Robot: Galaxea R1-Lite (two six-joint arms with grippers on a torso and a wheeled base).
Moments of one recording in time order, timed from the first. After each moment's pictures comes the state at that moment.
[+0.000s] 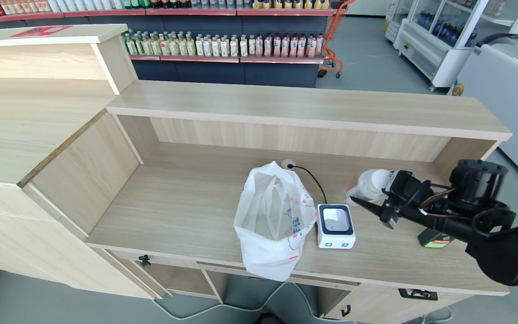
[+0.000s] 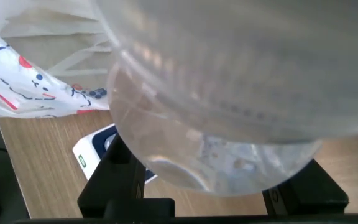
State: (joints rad) left arm 0.00 0.00 0.00 0.00 -0.05 0.02; right arm 0.15 1.91 -0.60 -1.19 0.52 -0.88
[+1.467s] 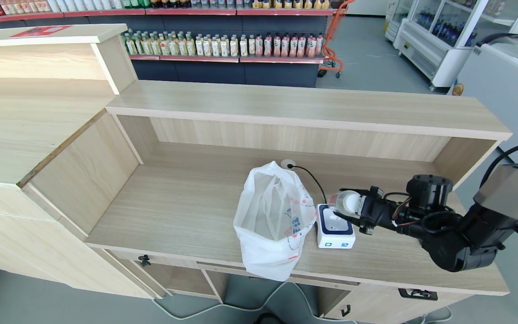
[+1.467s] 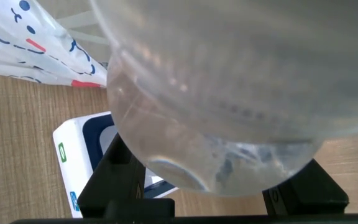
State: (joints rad) left arm 0.00 0.00 0.00 0.00 -0.05 0.02; right arm 0.14 2.21 -0.78 -1.22 0.65 -1.11
